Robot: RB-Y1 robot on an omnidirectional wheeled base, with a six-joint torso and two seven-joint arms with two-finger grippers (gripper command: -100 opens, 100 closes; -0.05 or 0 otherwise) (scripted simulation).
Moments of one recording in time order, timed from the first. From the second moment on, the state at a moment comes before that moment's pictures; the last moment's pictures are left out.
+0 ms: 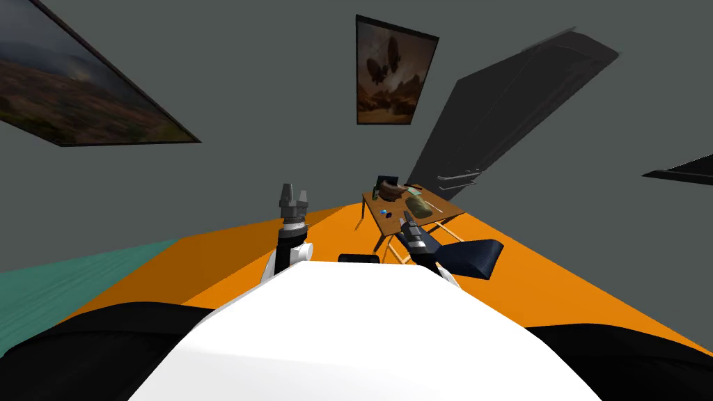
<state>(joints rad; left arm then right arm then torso) 0.50 0.03 0.02 -2.33 -0.11 -0.45 0.05 0.67 -0.24 0.06 -2.10 0.13 -0.32 -0.14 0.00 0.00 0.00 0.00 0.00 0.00</state>
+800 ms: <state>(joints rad) 0.50 0.03 0.02 -2.33 -0.11 -0.45 0.05 0.79 -0.37 0.09 -1.92 0.32 -0.20 -0.13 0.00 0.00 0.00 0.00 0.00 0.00</state>
